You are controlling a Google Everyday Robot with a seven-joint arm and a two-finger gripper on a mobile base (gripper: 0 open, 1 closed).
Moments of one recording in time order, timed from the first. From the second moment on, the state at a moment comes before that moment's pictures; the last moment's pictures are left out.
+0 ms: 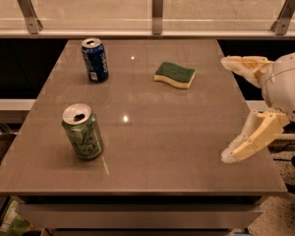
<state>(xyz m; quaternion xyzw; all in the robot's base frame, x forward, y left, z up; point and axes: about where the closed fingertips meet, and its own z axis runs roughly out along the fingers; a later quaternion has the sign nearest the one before) 0.403 -0.134 0.955 -0.61 0.66 0.19 0.40</state>
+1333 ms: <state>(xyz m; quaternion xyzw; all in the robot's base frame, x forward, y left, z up) 0.415 -0.075 0.944 -0.58 0.67 0.24 0.40</state>
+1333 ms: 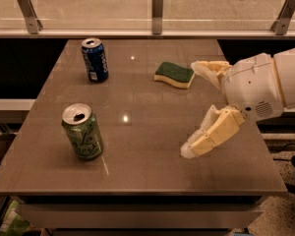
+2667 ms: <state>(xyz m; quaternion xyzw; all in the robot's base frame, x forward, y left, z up) 0.428 -0.057 0.914 -0.54 0.65 0.31 0.44</state>
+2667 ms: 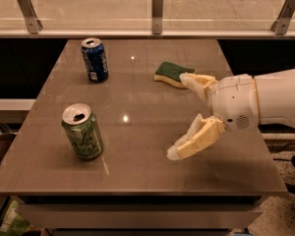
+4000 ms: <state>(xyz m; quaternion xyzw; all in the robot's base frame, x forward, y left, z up) 0.417 0.004 0.873 -0.51 0.59 0.39 0.49</state>
